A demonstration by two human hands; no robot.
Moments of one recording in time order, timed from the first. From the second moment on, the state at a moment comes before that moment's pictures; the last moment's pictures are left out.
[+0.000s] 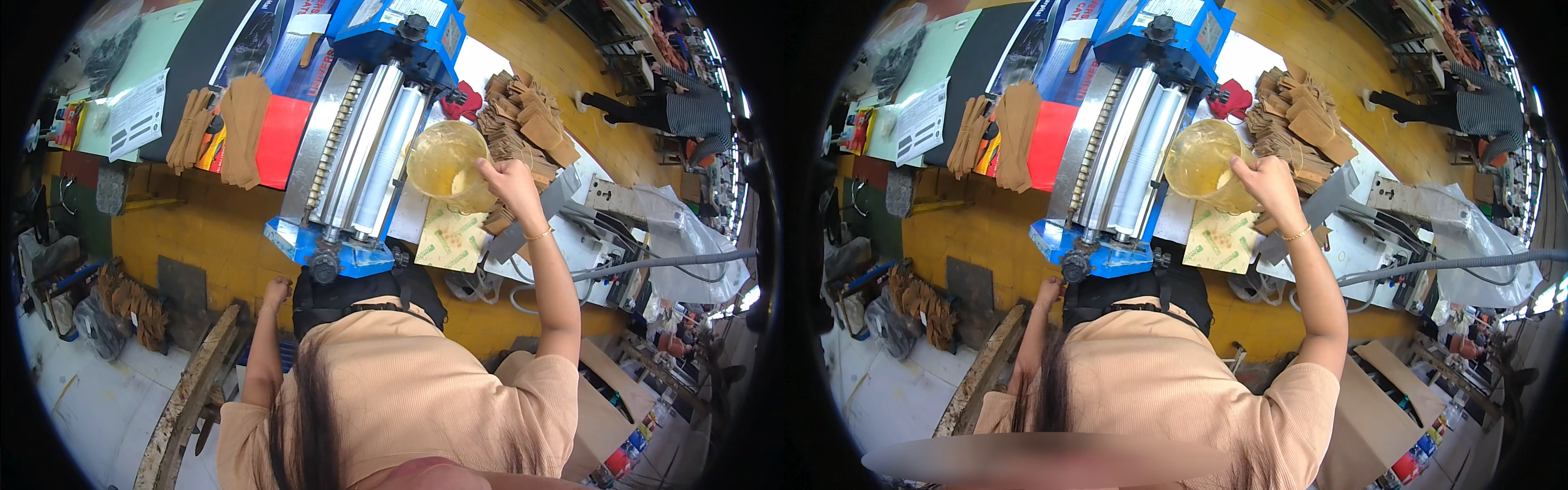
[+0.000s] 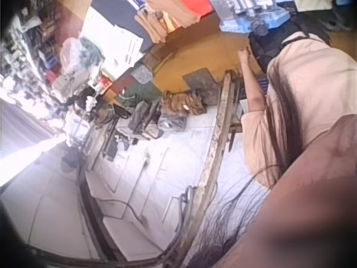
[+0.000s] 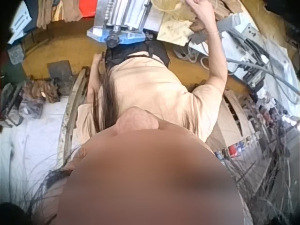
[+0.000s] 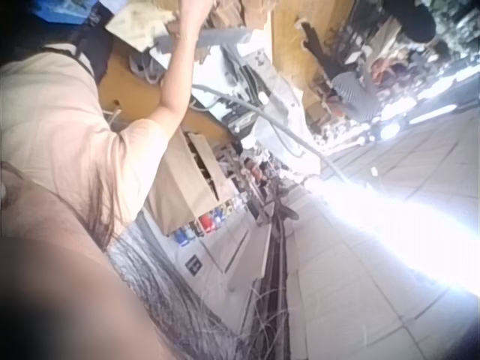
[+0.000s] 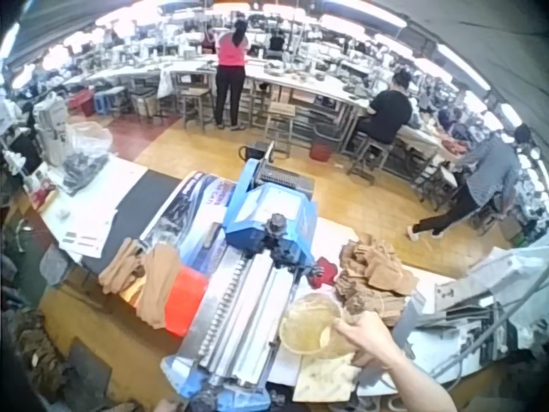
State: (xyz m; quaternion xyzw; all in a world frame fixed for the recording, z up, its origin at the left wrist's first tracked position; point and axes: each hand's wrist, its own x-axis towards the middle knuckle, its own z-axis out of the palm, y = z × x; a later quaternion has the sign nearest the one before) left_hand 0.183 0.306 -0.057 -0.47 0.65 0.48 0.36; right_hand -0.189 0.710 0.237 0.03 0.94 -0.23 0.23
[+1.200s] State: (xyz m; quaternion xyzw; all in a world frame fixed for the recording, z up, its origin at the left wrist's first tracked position) left_hand 0.176 0.309 -0.053 -0.42 0.68 0.48 0.36; right_hand -0.206 0.708 0.239 -0.01 0.95 -0.23 0.20
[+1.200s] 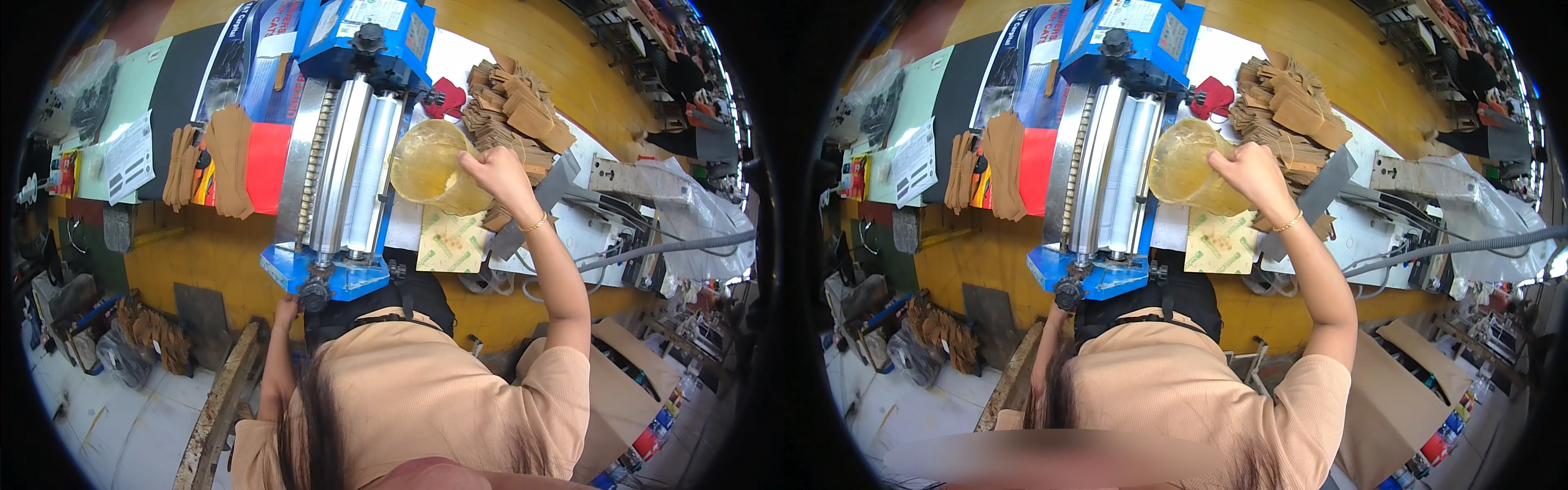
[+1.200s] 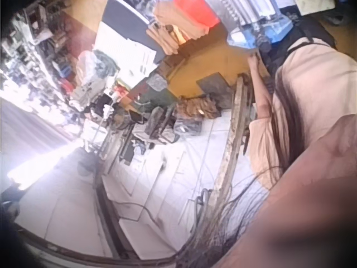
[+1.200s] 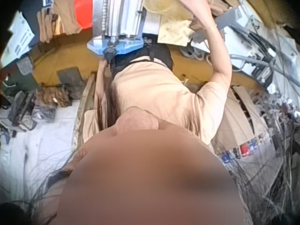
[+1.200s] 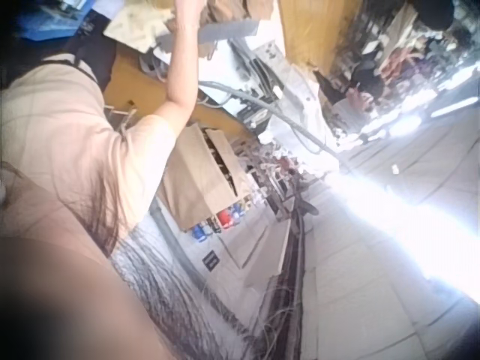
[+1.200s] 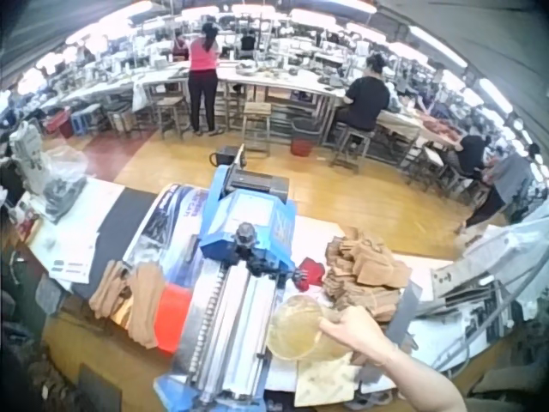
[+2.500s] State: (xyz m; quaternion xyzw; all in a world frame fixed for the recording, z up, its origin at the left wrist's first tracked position) left_hand 0.190 0.290 -0.078 -0.44 0.65 0.50 0.37; right_hand -0.164 0.770 0.272 0.07 0.93 -0.29 0.22
